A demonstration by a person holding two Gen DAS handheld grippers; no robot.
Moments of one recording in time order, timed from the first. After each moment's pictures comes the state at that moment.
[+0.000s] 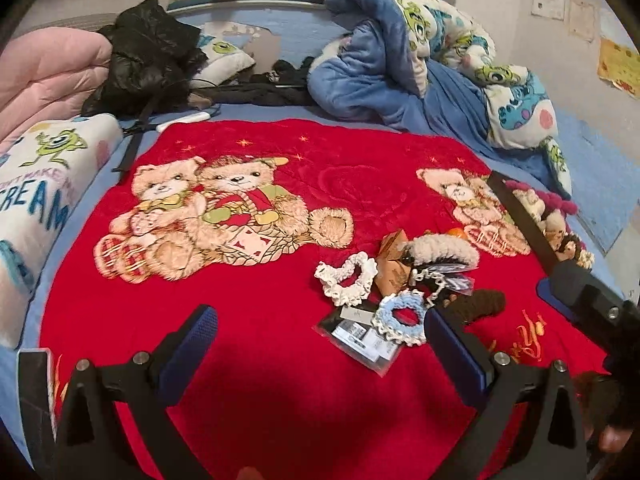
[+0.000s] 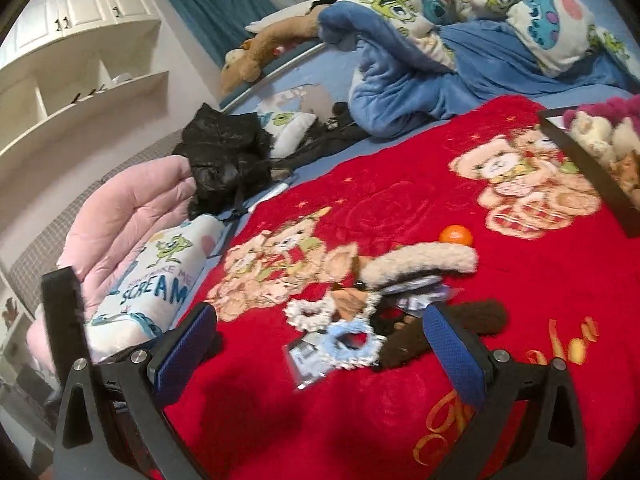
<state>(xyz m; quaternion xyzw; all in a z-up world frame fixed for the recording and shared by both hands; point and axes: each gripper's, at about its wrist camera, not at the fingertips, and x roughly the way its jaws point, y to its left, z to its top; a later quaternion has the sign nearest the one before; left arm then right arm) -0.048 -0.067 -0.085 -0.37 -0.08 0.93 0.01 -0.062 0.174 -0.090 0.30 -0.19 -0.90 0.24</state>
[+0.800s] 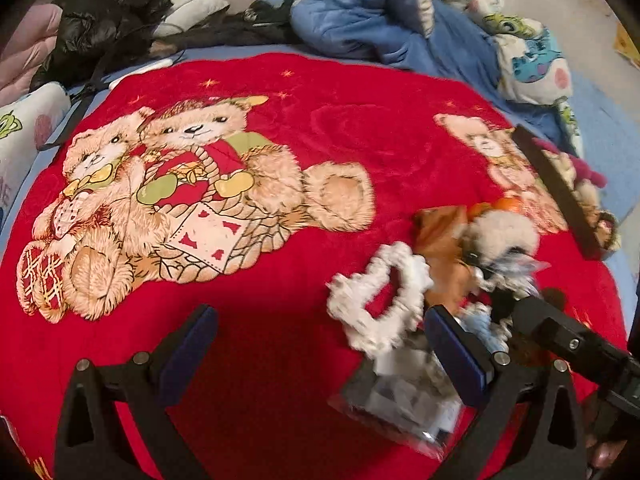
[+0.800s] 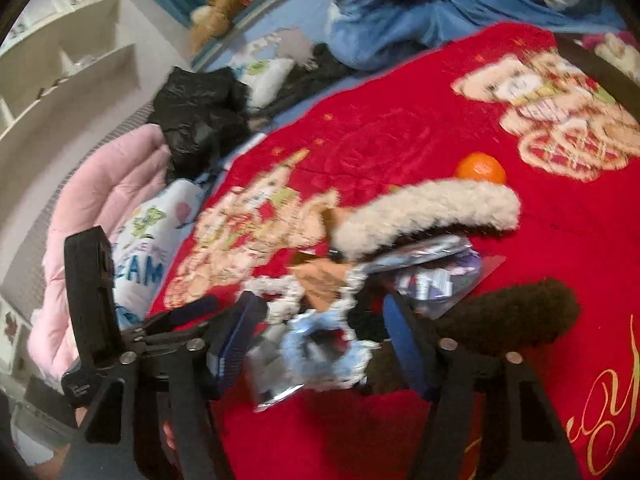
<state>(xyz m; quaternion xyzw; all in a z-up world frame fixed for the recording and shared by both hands) -0.154 -0.071 -0.158 -0.46 -0.07 0.89 0.04 -0.138 0.154 -0.159 0.41 -0.20 -0.86 0.23</state>
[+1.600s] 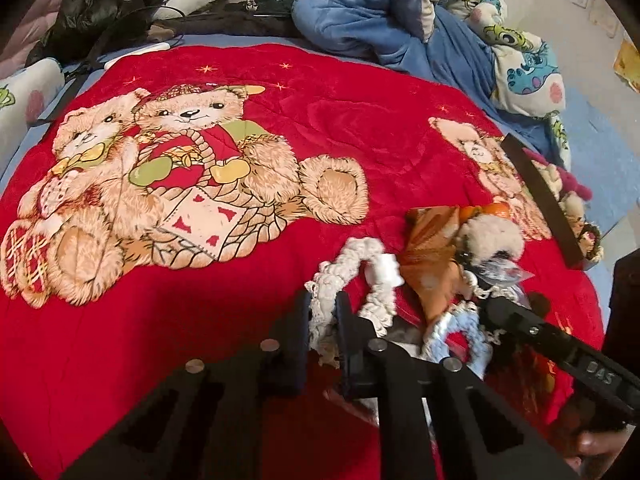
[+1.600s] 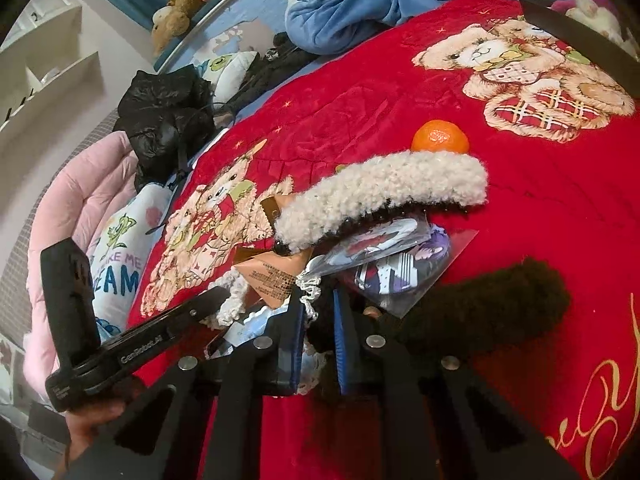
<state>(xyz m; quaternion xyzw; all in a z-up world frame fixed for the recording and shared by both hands) -0.148 -0.078 -0.159 -0.46 -0.11 0.88 0.07 -0.145 0.164 -0.177 0.43 -0.22 -0.85 0.19</state>
